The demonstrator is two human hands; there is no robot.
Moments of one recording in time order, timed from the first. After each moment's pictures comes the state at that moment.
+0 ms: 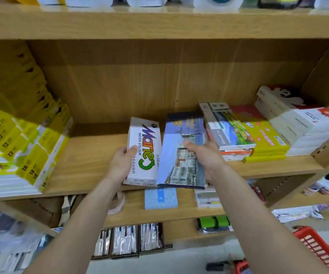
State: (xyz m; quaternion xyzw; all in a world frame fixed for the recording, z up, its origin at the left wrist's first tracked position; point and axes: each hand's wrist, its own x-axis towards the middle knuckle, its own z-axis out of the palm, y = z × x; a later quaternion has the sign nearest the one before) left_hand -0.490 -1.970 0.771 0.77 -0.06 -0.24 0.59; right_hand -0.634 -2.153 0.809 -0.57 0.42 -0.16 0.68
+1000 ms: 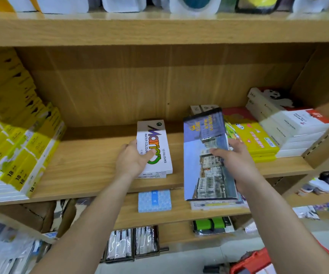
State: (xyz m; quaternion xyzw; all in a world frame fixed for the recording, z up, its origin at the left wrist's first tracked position) left_hand -0.496 -2.026 0.763 0.89 -0.22 -0.09 0.39; right_hand -0.715 -2.195 0.833 -0.63 0.41 -0.22 0.62
